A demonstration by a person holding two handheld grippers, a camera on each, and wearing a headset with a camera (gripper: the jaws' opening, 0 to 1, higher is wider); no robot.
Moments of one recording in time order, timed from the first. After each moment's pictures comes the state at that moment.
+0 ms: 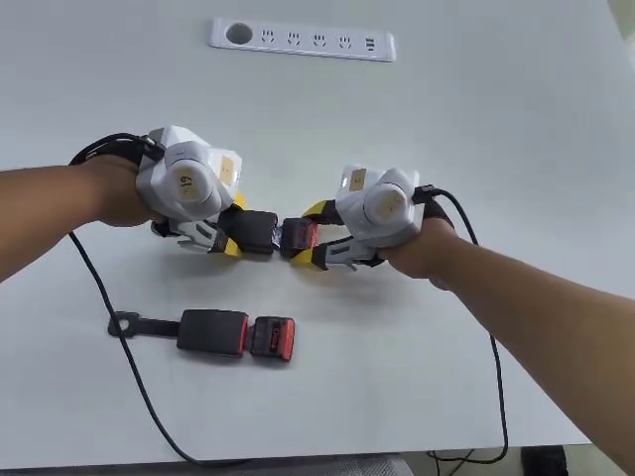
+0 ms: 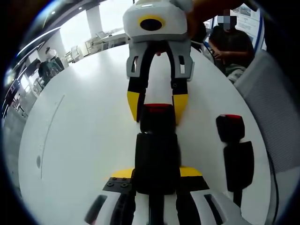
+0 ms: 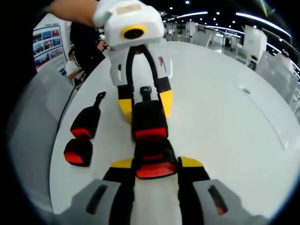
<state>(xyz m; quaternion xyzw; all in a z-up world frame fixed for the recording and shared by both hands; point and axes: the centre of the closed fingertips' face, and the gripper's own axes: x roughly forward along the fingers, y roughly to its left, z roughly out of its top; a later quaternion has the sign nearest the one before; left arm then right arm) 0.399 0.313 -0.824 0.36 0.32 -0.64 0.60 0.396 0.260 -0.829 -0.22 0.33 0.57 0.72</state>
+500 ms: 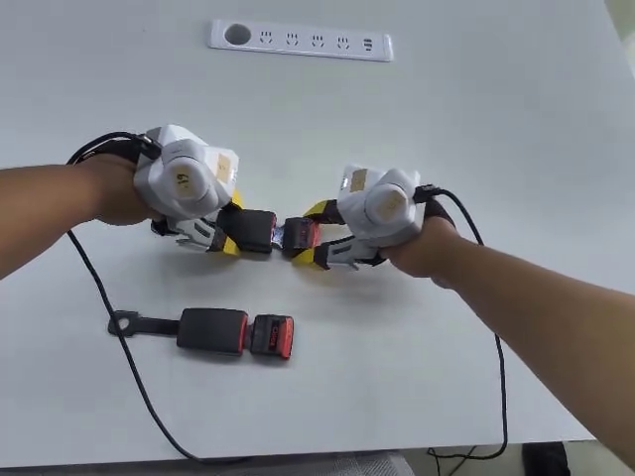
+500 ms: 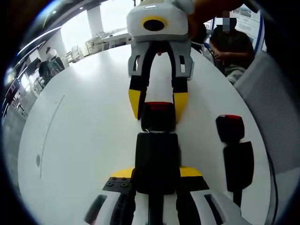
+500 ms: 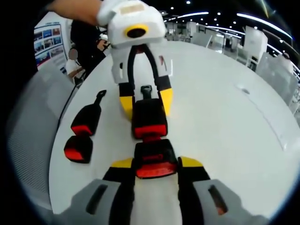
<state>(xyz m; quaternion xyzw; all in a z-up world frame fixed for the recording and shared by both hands) 0.399 0.313 -0.823 0.35 0.32 -0.64 0.60 0.394 0.253 -0.828 -0.23 0.33 0.57 0.72</state>
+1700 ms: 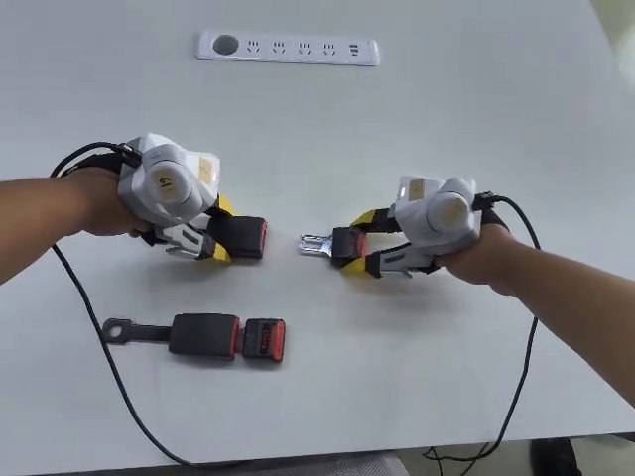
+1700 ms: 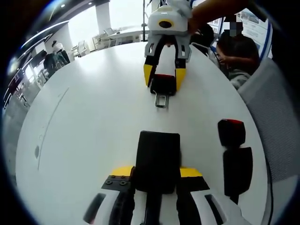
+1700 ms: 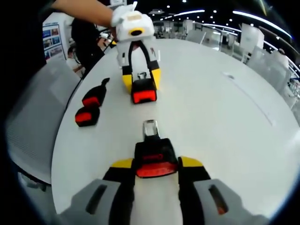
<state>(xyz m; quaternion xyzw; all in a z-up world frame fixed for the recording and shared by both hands) 0.398 0.314 -0.825 0.34 0.34 -0.62 0.62 0.386 0.170 -0.827 -0.23 0.34 0.56 0.72</state>
